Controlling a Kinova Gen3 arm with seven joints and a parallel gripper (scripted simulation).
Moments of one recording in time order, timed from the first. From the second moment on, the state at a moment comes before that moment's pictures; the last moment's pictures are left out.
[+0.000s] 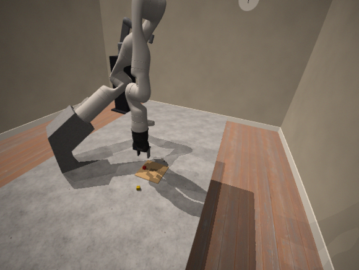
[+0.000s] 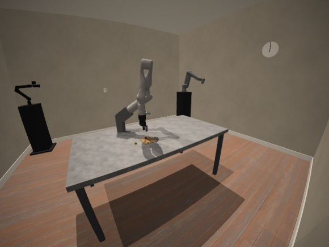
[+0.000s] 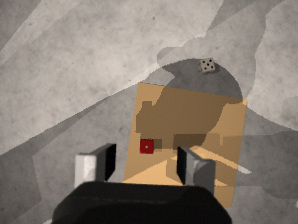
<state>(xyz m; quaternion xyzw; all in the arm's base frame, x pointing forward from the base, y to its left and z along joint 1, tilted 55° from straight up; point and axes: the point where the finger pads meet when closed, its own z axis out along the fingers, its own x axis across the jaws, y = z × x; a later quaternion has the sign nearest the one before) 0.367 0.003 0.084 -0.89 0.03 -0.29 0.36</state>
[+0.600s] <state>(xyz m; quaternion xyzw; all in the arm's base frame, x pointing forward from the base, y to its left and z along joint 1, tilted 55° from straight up) 0.372 0.000 0.083 -0.88 0.10 -0.26 0.38</state>
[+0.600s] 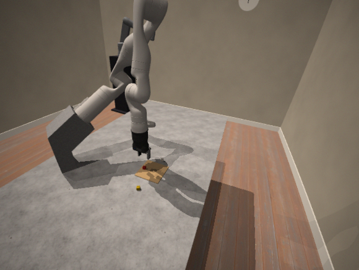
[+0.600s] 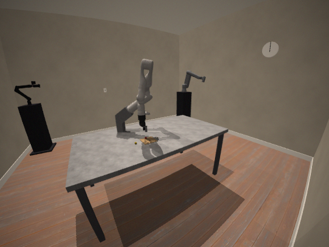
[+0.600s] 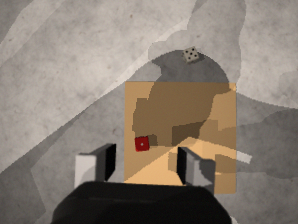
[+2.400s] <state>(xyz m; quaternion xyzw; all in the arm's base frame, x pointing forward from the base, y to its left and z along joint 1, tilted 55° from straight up) 0.415 -0.051 0.047 -0.59 0.66 0.05 0.46</state>
